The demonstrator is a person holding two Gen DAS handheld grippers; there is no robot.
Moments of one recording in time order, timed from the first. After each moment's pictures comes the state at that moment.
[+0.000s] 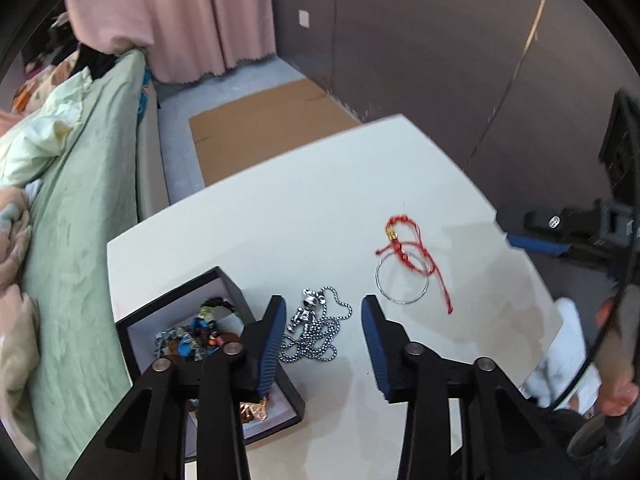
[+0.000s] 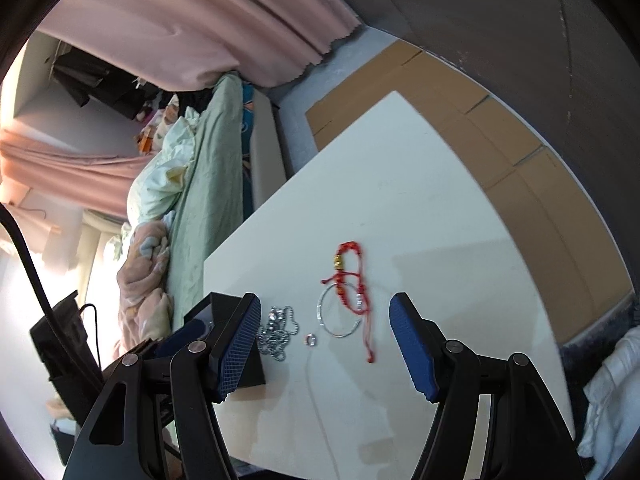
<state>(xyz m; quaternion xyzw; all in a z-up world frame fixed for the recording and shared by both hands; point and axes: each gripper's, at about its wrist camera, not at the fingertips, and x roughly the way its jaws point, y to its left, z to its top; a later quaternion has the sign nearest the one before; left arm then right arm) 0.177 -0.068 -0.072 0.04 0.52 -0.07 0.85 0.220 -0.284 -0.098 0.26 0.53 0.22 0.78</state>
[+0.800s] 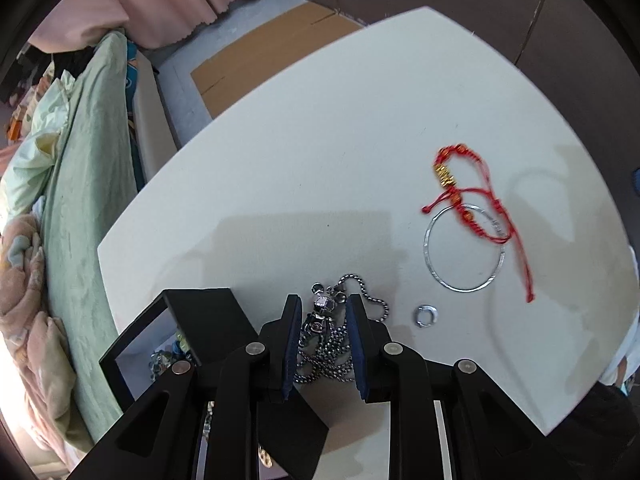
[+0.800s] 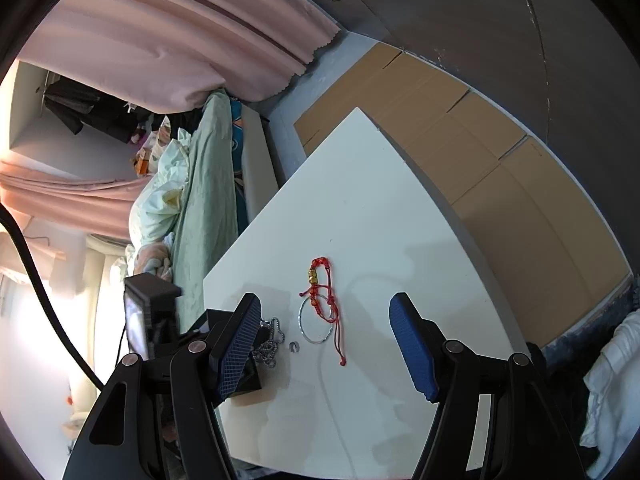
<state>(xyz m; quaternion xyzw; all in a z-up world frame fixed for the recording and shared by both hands) 0.225 -0.094 -0.136 0.15 0.63 -0.02 0.76 0.221 -0.317 -0.100 0.29 0.52 0.21 0.77</state>
